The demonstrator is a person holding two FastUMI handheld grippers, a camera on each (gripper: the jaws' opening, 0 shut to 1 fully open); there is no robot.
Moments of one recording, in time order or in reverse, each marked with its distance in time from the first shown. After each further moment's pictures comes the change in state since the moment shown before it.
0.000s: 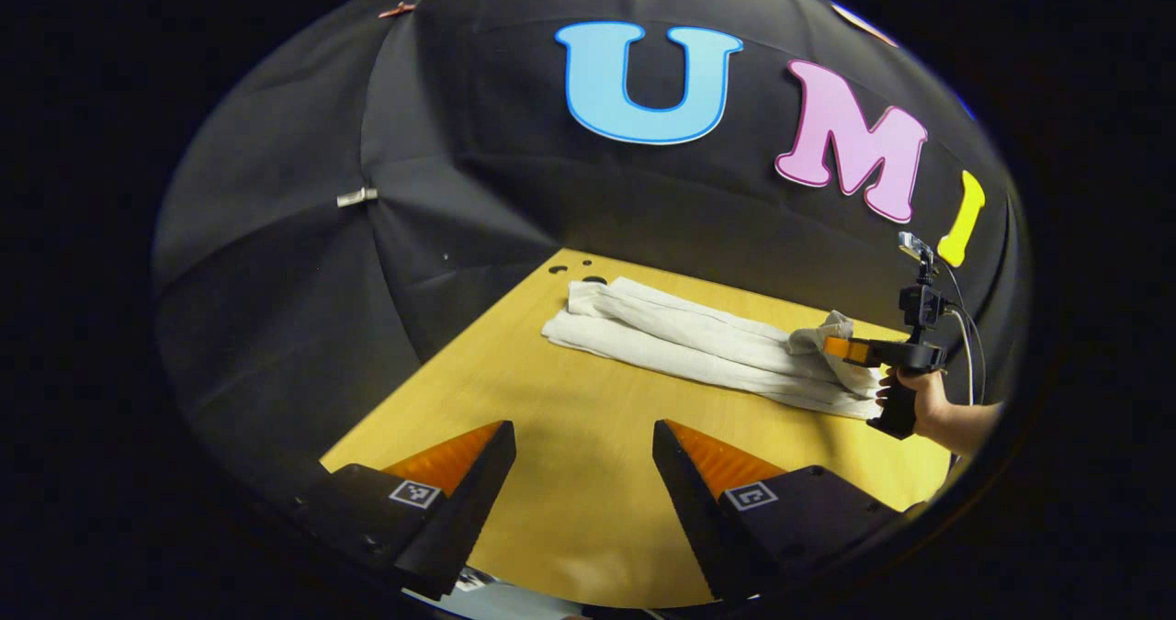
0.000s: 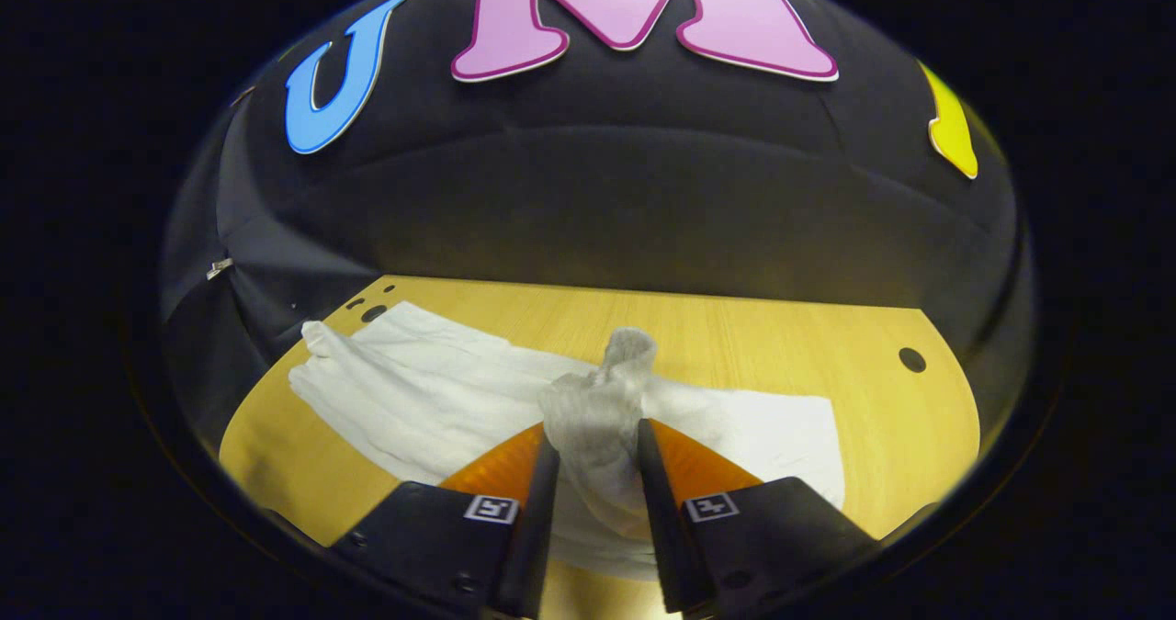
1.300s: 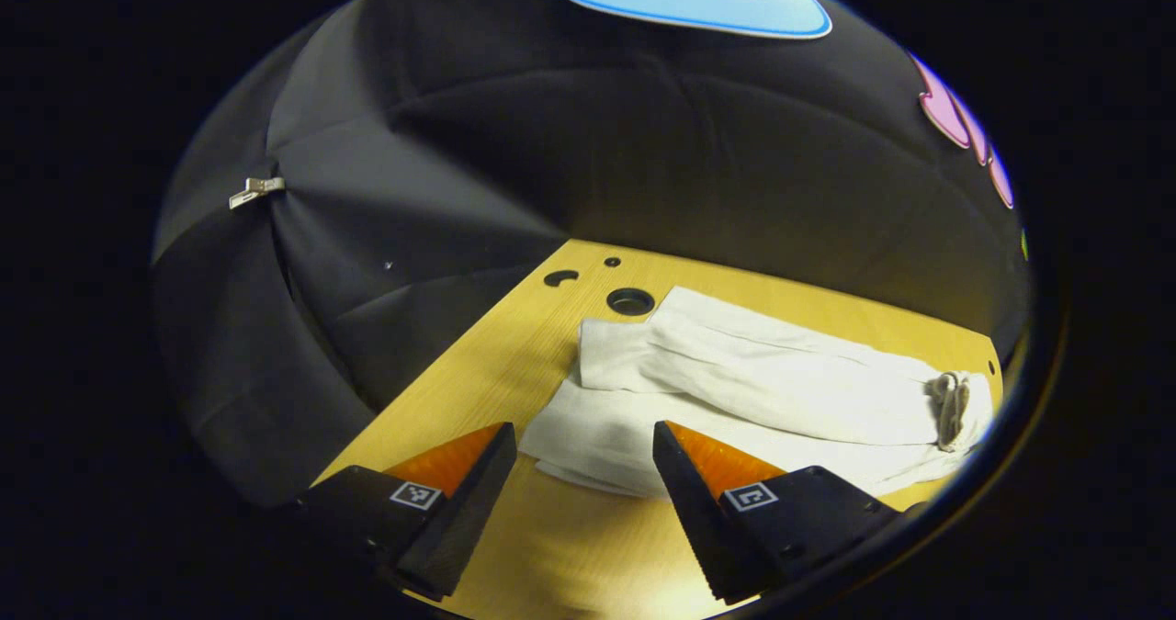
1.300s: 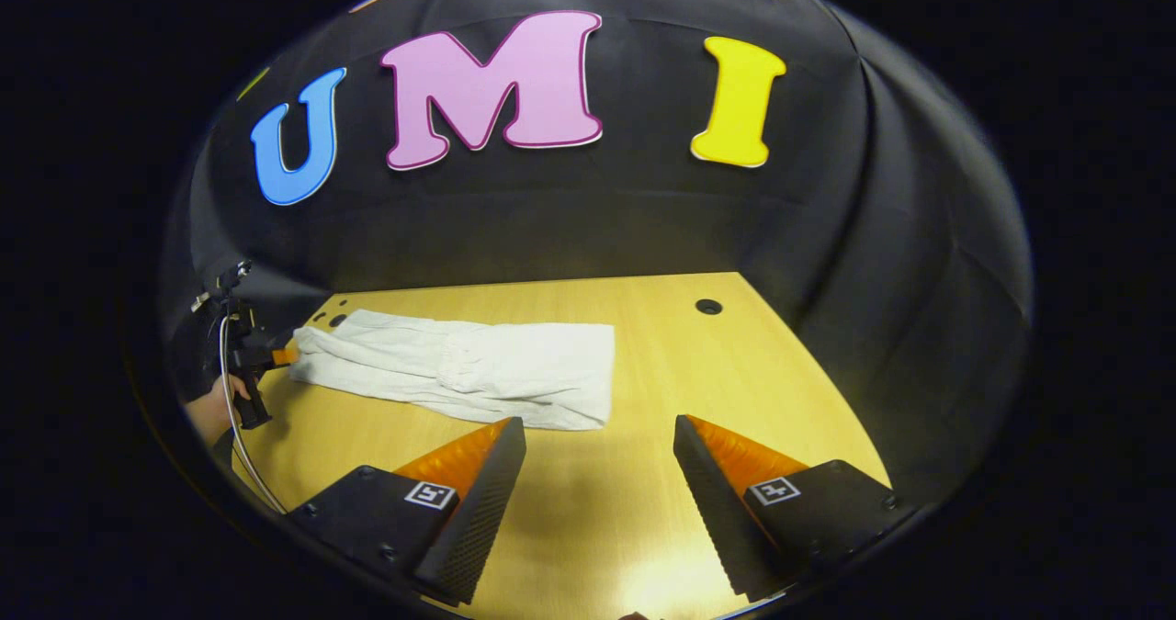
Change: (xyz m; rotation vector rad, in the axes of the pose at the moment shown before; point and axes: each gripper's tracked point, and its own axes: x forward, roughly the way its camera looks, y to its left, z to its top) left arm 0.331 0.038 0.028 0.000 0.076 0.103; right arm -0.278 -0.096 -0.026 0.083 -0.053 -0.368
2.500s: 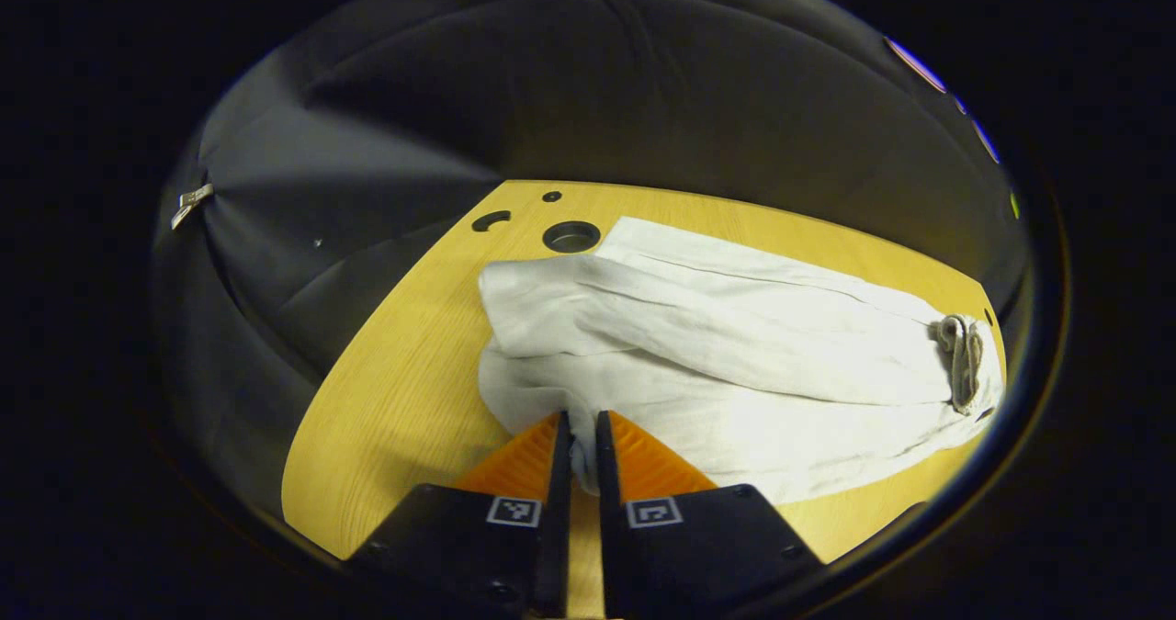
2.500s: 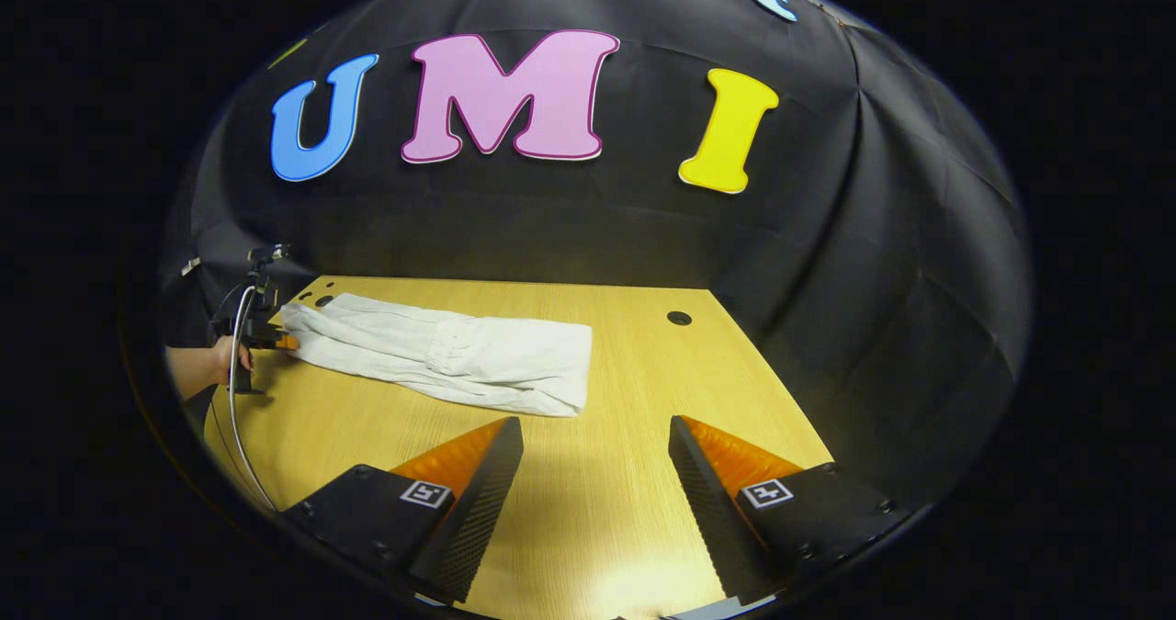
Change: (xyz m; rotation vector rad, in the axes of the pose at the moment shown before) left arm 0.026 -0.044 -0.031 0.127 0.169 -0.150; right arm -0.035 0.007 -0.014 -0.068 -0.022 -0.036
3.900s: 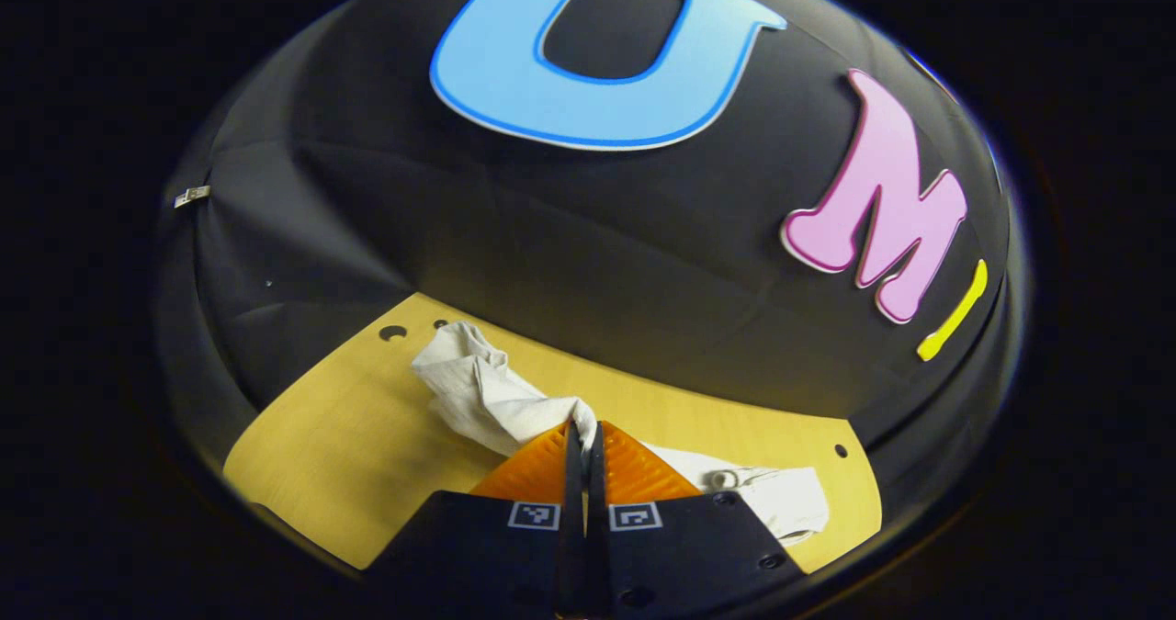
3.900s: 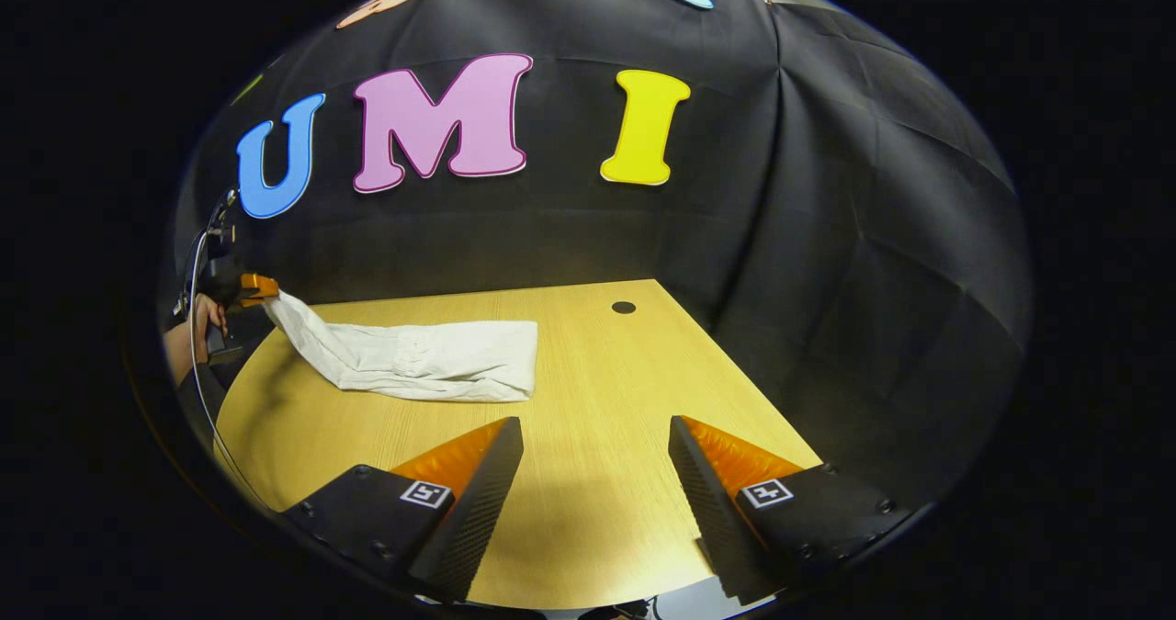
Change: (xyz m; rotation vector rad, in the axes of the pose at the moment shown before) left arm -0.164 -0.141 0.140 -0.226 -0.330 -0.305; right arm -0.044 -0.073 -0.018 0.111 -0.042 -0.067
